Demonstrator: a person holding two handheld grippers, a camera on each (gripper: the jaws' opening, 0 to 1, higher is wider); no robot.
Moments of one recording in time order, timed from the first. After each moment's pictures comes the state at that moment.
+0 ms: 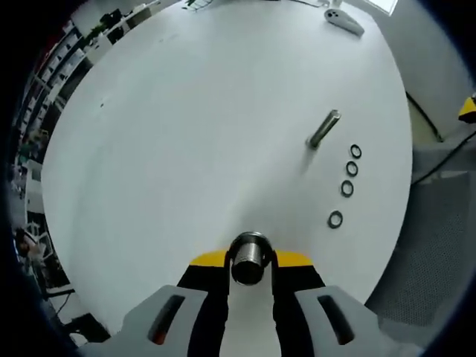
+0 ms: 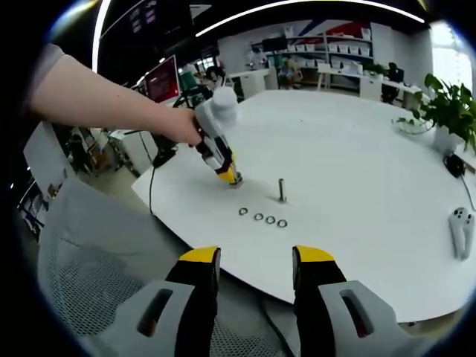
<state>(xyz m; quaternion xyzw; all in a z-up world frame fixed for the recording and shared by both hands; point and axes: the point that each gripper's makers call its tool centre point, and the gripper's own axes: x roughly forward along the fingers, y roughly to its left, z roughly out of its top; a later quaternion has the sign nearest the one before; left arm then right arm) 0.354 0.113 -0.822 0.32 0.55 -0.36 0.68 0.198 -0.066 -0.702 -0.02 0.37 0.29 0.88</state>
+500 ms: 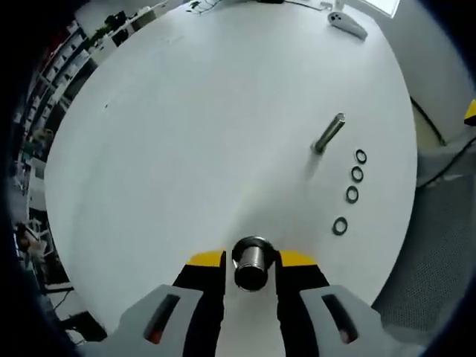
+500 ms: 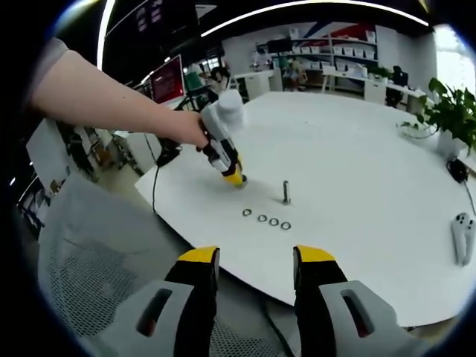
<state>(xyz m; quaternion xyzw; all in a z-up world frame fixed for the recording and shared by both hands) 0.361 0.108 -0.814 0.30 0.53 -0.35 0.71 0.196 -0.061 -0.700 -0.03 0.36 0.31 0.88</state>
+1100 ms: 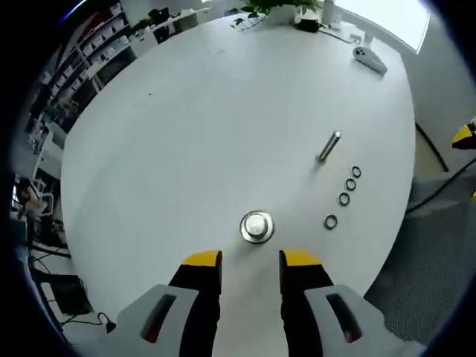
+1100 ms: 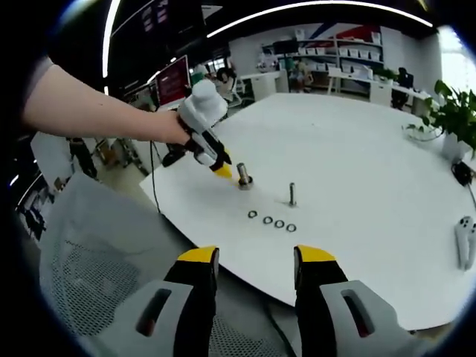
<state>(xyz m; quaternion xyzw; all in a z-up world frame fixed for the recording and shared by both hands) 0.334 0.134 -0.769 0.23 0.50 -0.30 0.78 0.195 -0.056 -0.699 -0.03 0.36 0.32 0.88</state>
